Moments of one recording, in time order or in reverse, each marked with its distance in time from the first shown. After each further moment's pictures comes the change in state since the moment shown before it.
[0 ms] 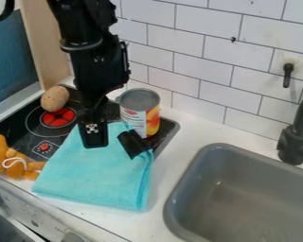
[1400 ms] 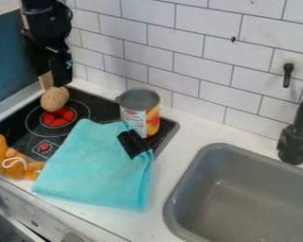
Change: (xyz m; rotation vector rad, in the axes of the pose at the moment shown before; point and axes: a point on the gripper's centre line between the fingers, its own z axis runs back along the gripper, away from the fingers) arm -0.075 0.162 -0.011 0.097 0.034 0.758
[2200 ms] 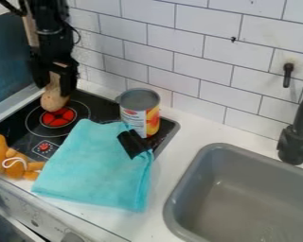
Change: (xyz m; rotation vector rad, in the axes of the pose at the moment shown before) arm 0.021 0.028 -0.046 0.053 0.077 0.205
